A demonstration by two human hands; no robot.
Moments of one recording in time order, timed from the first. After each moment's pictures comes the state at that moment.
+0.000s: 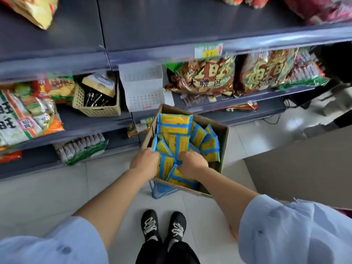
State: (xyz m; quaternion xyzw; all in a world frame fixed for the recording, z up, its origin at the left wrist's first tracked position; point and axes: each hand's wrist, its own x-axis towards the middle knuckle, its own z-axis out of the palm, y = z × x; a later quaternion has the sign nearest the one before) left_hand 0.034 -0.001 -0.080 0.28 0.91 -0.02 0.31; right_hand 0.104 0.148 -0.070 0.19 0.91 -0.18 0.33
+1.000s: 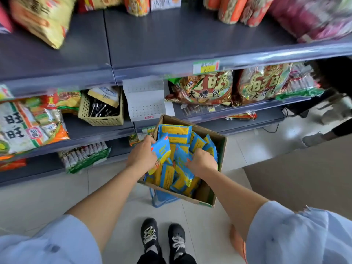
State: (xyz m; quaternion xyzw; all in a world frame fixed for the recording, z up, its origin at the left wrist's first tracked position) left_hand 0.008 0.005 -0.028 0.11 0.94 0.20 0.25; right_hand 0.093 0.170 -0.034 0.35 0.87 -0.22 0.26
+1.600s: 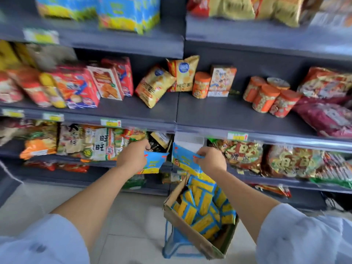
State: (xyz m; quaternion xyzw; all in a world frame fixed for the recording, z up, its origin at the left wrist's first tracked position) left_hand 0.012 -0.125 0.147 0.03 0.98 0.18 0.06; right_hand 0.040 0.117 0.145 0.14 0.95 -0.28 0.05
